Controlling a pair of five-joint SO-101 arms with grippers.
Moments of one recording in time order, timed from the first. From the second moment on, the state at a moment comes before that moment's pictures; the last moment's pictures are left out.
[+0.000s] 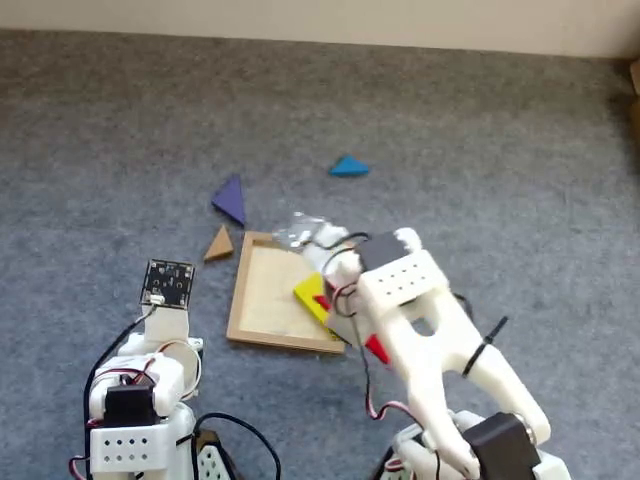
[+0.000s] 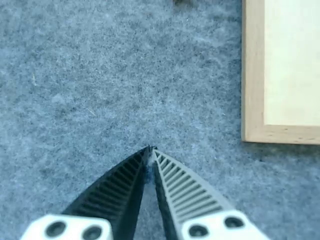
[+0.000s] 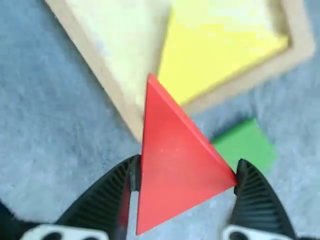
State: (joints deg) left arm -9.8 -101.5 96.0 76.1 -3.8; right arm -35.3 -18.6 35.7 73.6 31.3
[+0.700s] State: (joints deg) left arm -9.8 -101.5 96.0 76.1 -3.8; right arm -46.9 -18.5 52.2 33.5 35.7
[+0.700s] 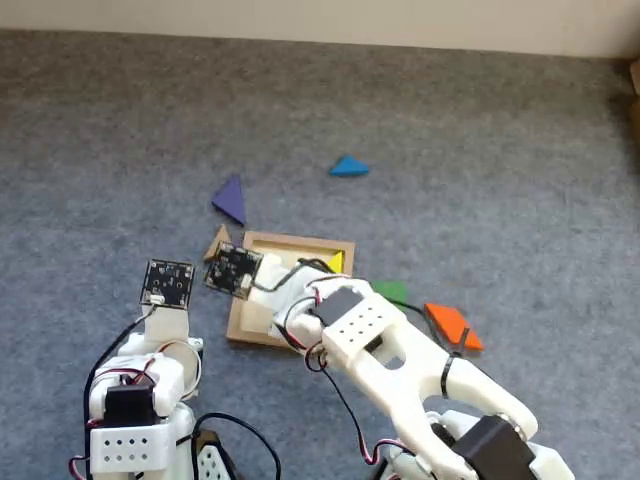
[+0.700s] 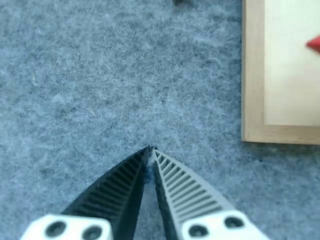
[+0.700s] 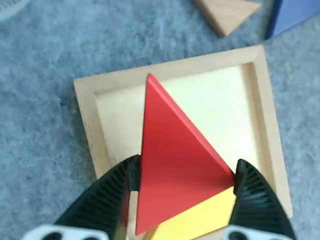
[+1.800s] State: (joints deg) left arm -9.8 -101.5 96.0 76.1 -3.8; right arm -47.2 -18.7 57.0 37.1 36.2
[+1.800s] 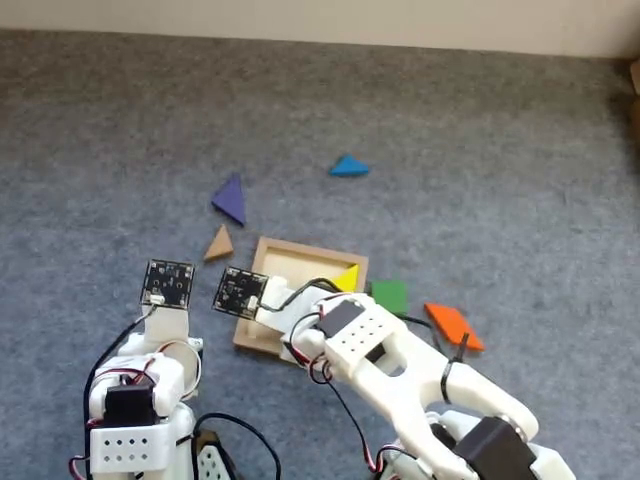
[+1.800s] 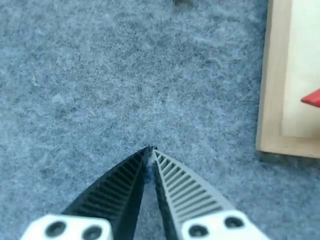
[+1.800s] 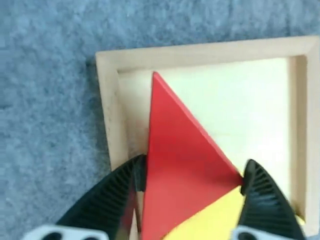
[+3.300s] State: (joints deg) left arm -9.8 -101.5 96.0 76.1 -3.8; right arm -45.6 -36.2 60.4 40.5 32.3
